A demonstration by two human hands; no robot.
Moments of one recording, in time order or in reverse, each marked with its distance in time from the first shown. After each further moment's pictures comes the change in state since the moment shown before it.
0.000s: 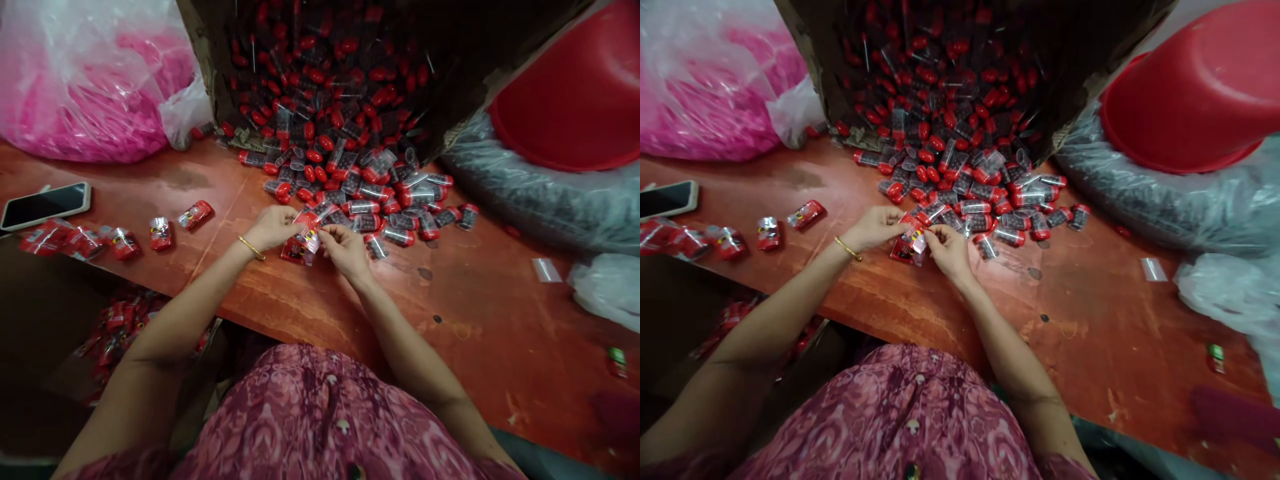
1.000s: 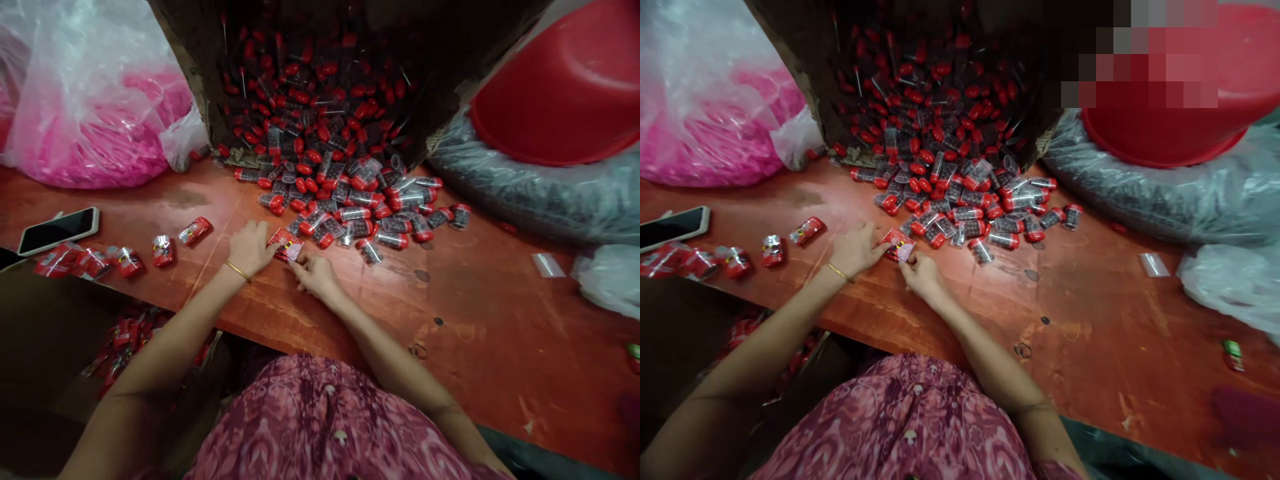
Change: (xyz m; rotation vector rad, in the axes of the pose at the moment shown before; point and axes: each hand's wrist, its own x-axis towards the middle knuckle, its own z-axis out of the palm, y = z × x) left_hand -0.024 -0.007 -0.002 0.755 0.165 -0.158; right_hand -0.023 -0.002 0.032 -0.380 -0.223 0.274
